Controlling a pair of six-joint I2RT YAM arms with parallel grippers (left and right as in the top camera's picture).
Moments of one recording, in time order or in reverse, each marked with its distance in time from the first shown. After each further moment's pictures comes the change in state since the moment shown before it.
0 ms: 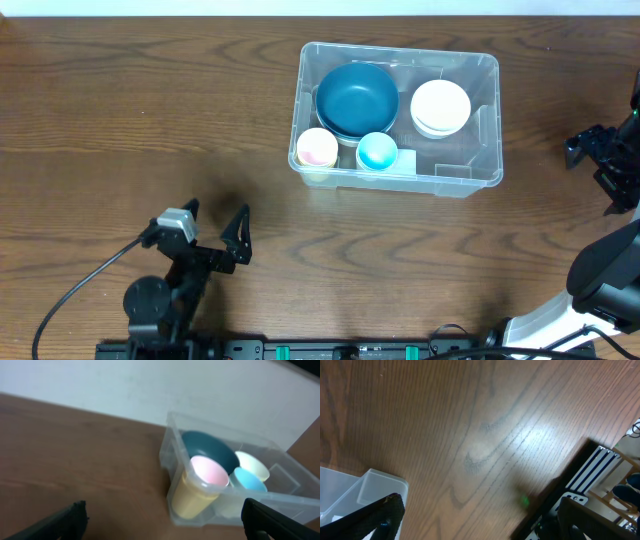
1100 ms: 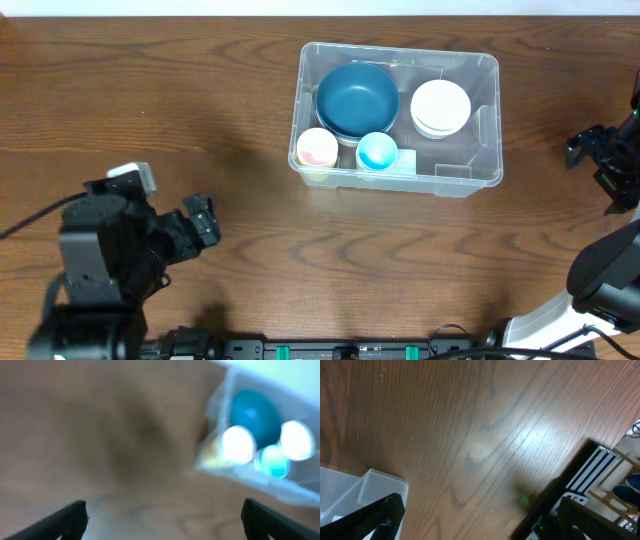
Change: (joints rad) left arm 0.000 0.644 0.912 -0.868 -0.193 -0.032; right arm 0.000 0.000 0.000 0.000 0.000 0.000
